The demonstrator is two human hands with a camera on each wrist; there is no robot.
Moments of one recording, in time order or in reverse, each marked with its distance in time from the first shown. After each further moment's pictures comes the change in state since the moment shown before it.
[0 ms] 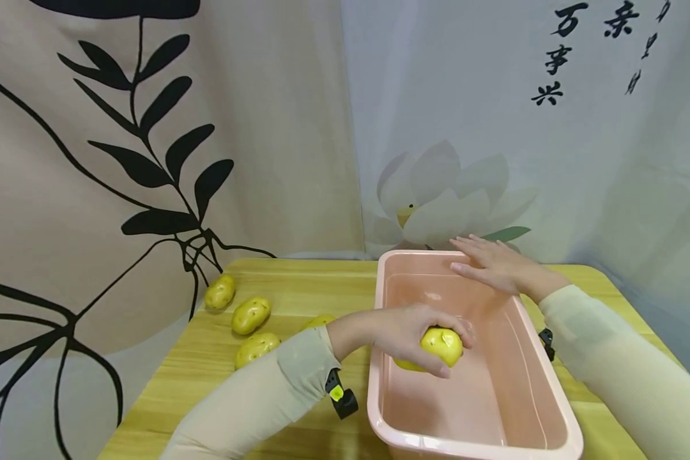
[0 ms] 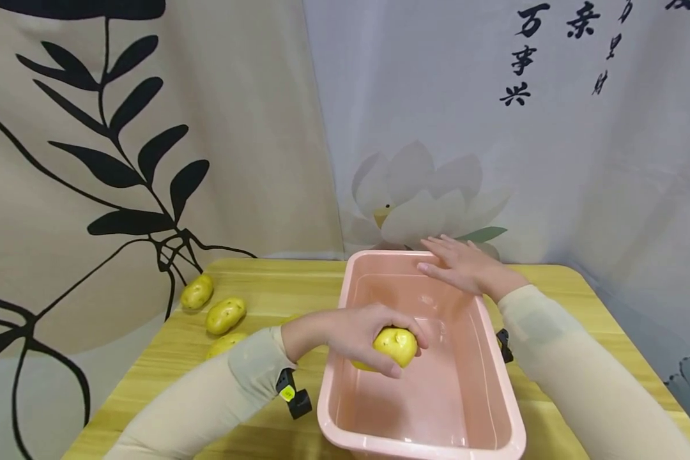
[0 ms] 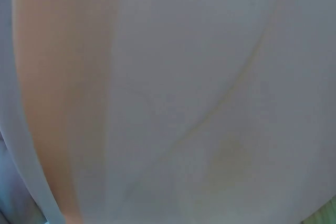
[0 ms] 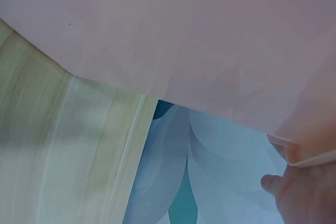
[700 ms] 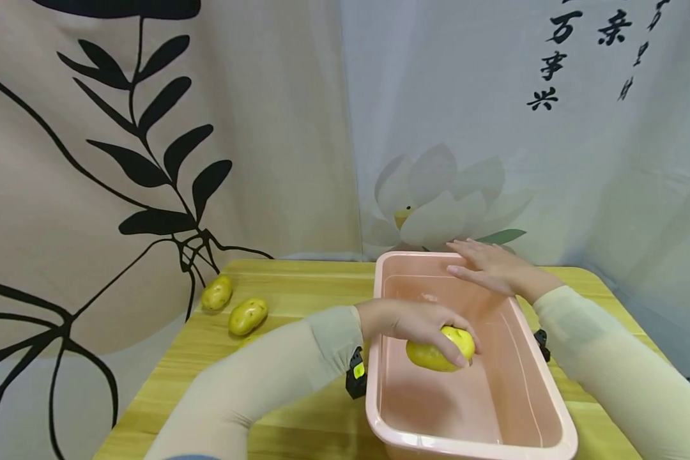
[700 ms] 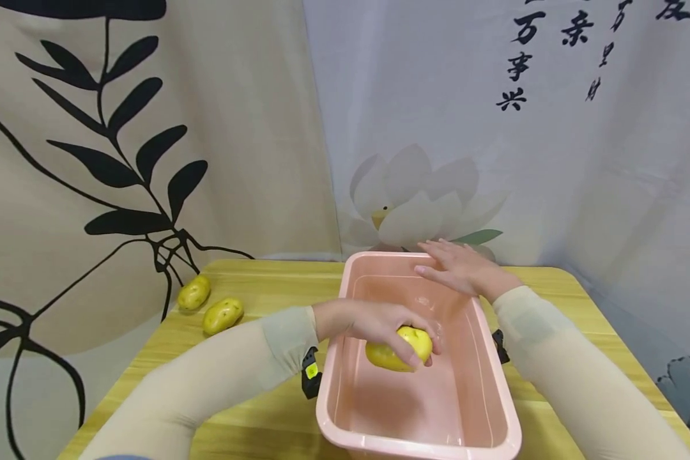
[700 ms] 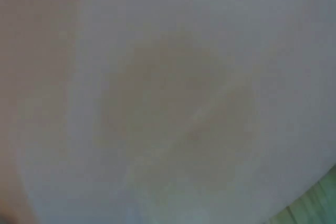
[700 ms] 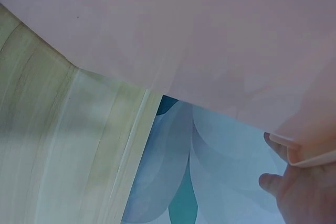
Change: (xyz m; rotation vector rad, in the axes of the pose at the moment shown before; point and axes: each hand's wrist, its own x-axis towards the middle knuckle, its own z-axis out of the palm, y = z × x) left_hand 0.033 -0.012 -0.002 -0.460 -0.166 -0.285; right_hand 0.005 0.003 0.002 -0.038 0.015 -0.030
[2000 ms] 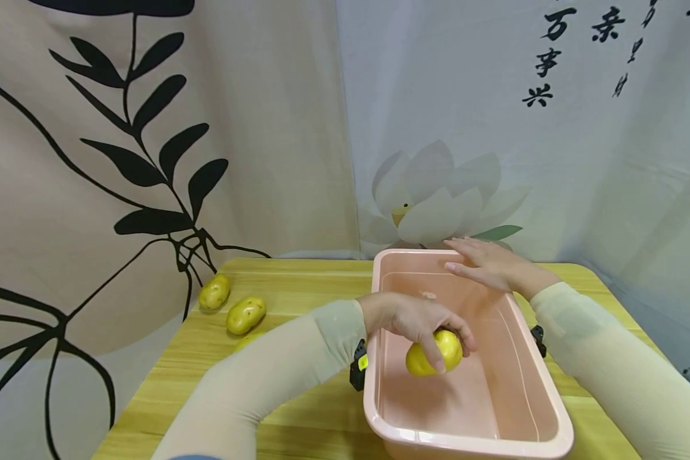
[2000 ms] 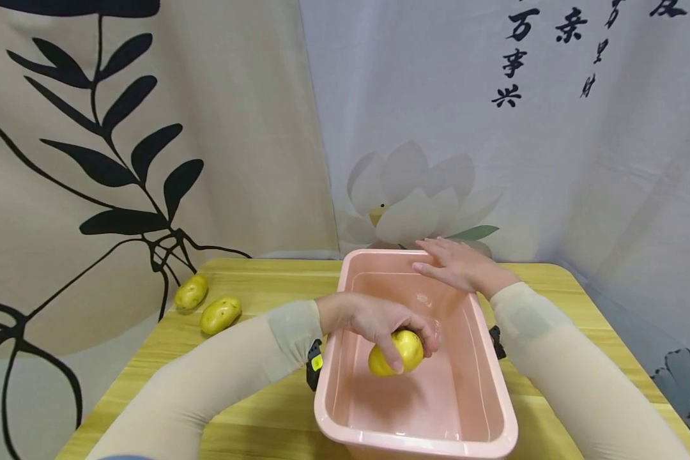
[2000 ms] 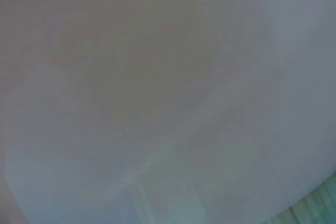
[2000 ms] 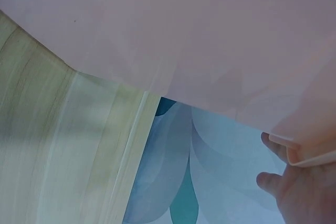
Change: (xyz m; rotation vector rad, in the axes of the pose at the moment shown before) left_hand 0.010 -0.008 -0.008 -0.009 -0.124 0.010; right_hand -0.004 -0.003 -0.001 0.023 0.005 0.003
